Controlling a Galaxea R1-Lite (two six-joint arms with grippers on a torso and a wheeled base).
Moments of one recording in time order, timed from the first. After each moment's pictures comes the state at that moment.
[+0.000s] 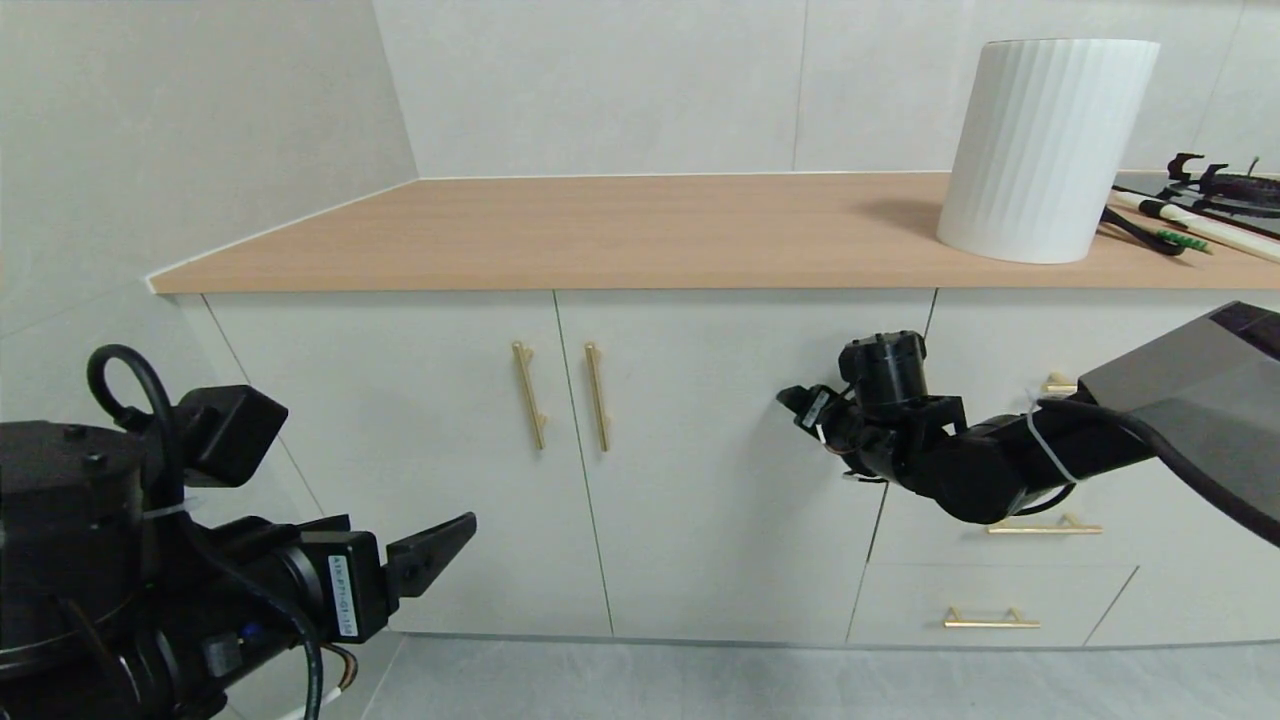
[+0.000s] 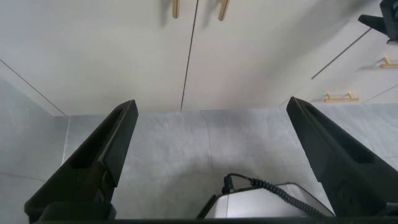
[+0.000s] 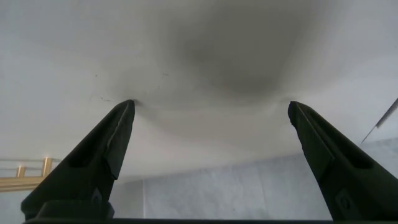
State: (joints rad) left arm -0.57 1.24 -0.53 -0.24 0.32 -0.35; right arm 0.46 2.19 -1.25 -0.51 -0.28 0.80
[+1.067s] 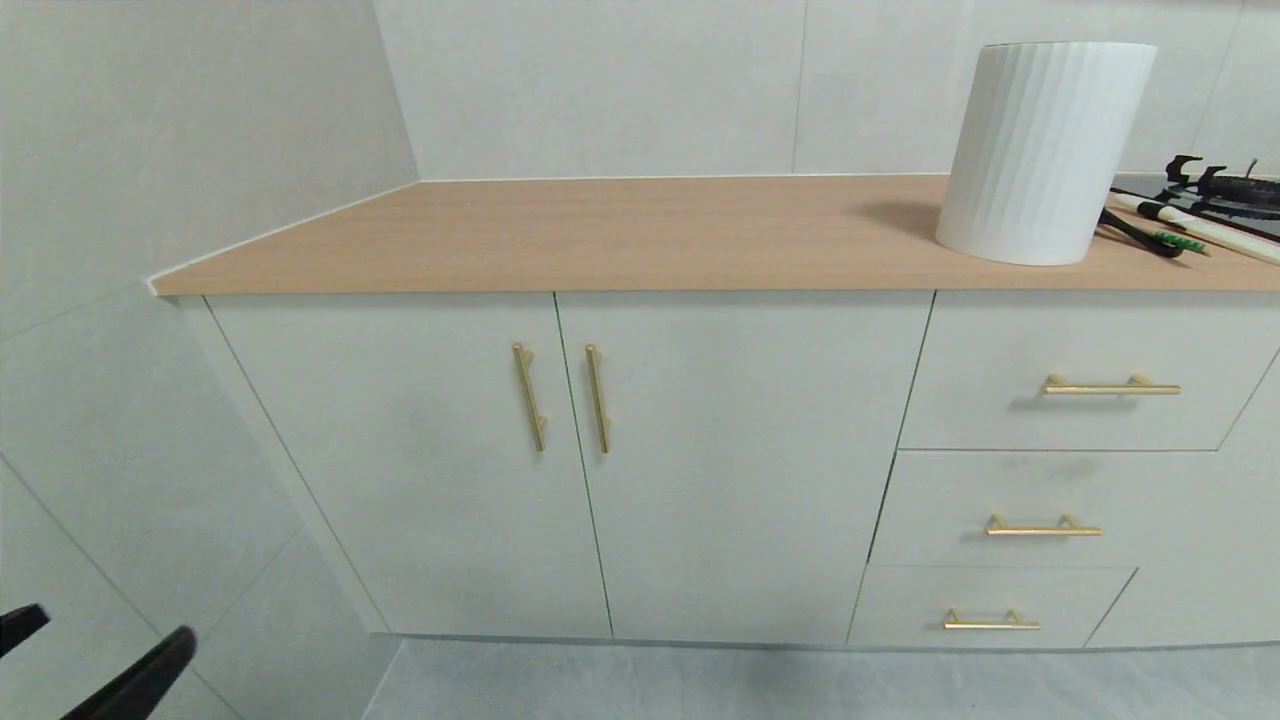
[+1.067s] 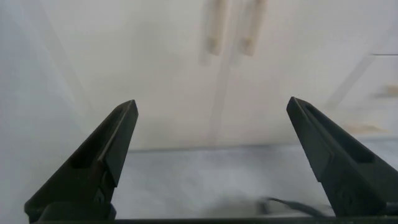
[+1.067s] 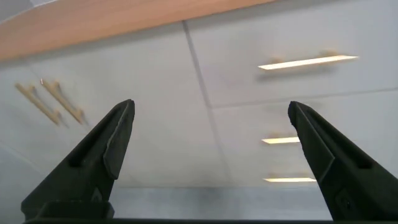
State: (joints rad) left arm -0.42 0.55 -0.30 -0.13 0.31 -0.09; right arm 0.28 0.70 -0.46 -0.23 -0.21 0.21
